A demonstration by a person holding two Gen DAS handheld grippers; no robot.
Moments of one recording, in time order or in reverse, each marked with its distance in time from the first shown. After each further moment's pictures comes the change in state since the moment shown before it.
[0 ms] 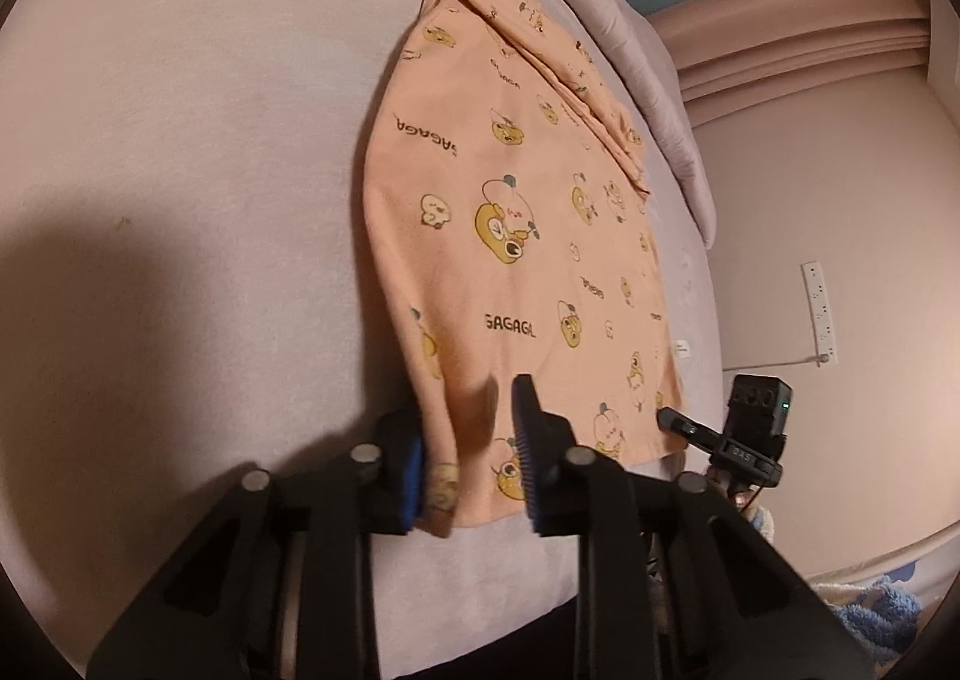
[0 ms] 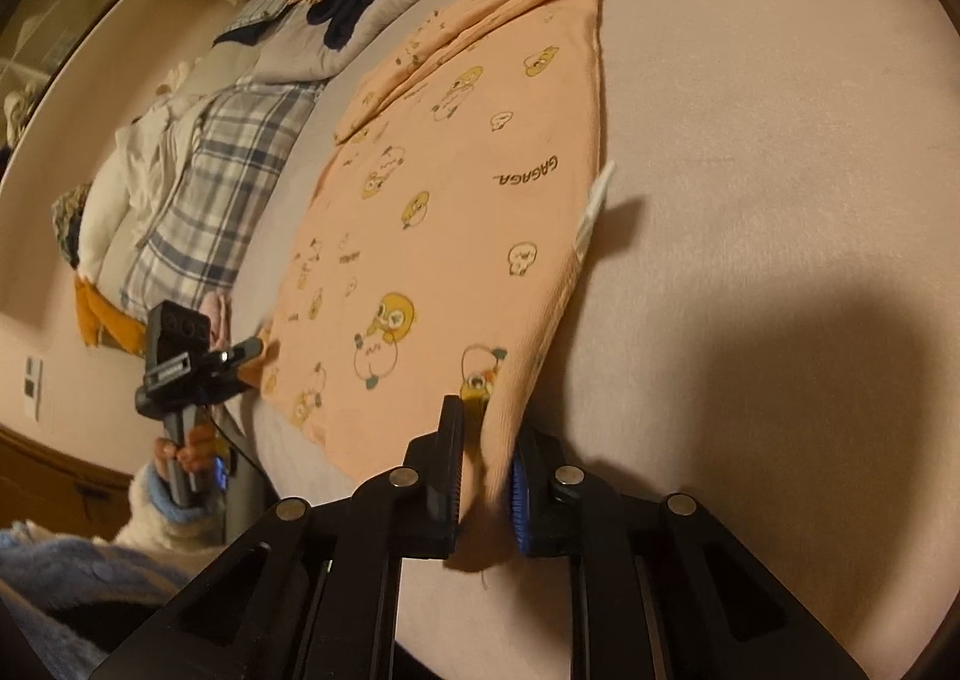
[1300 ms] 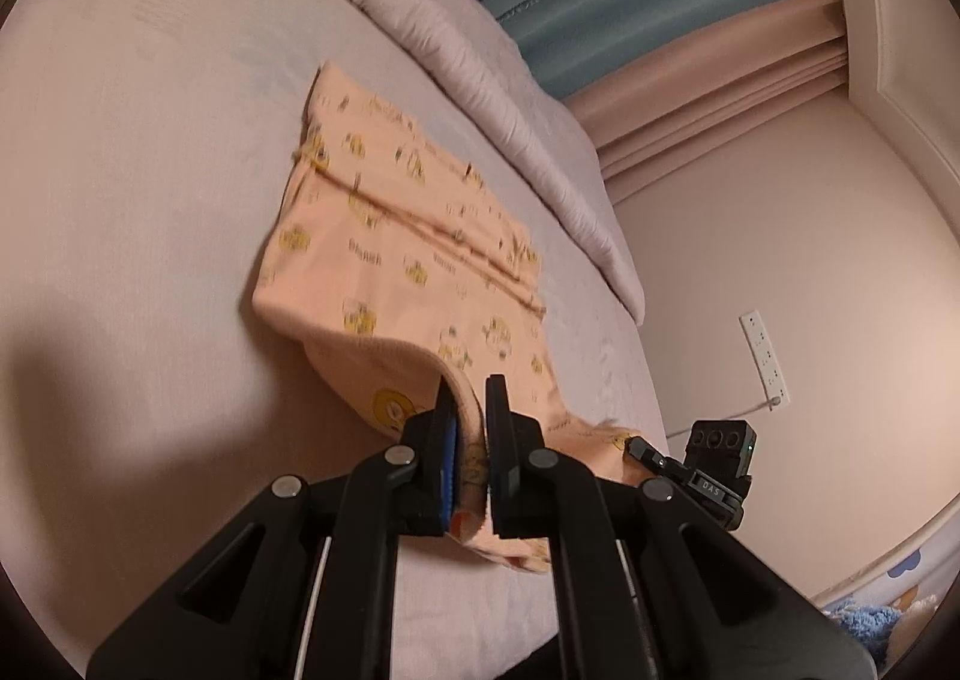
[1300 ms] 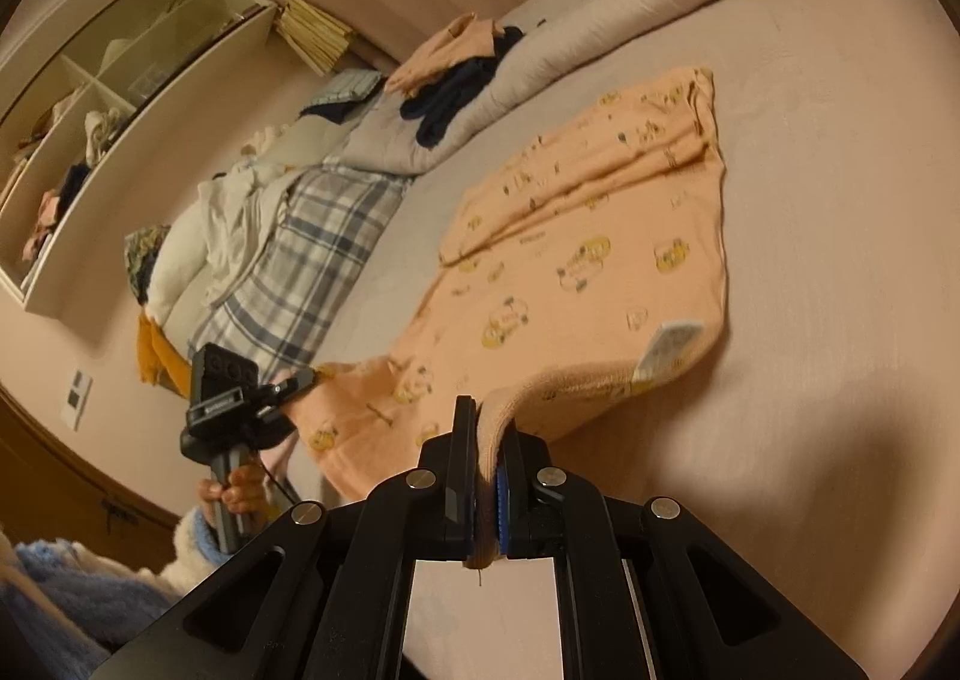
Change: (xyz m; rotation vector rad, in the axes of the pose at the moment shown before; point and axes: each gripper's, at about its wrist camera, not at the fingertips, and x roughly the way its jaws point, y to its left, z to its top) left arm -0.043 -0.058 0.054 0.090 -0.240 -0.148; right arm -0.026 0.035 0.048 -0.069 -0.266 0.157
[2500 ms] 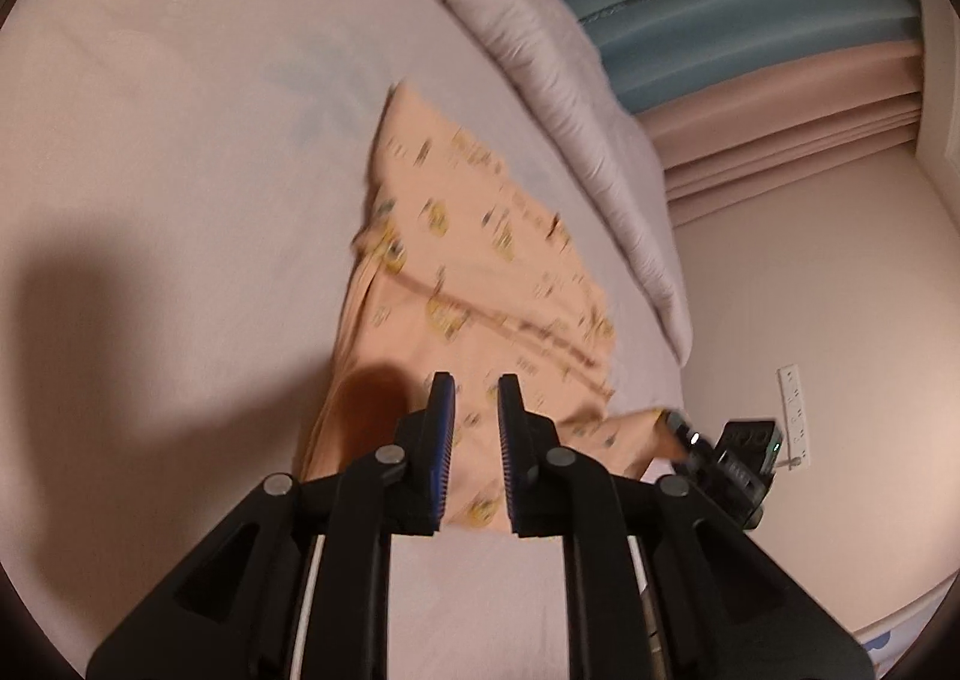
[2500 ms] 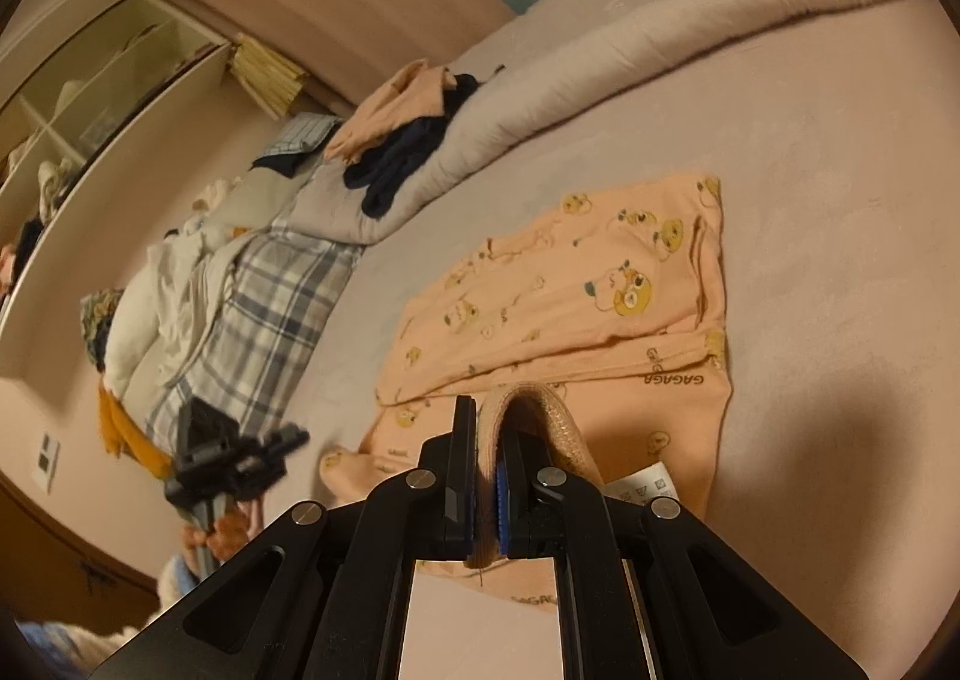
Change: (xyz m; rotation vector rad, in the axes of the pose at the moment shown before) left arm 0.053 0.055 0.087 -0.138 0.067 0.101; right arm 0.046 -0.041 0.109 0.048 -0.040 -0.078
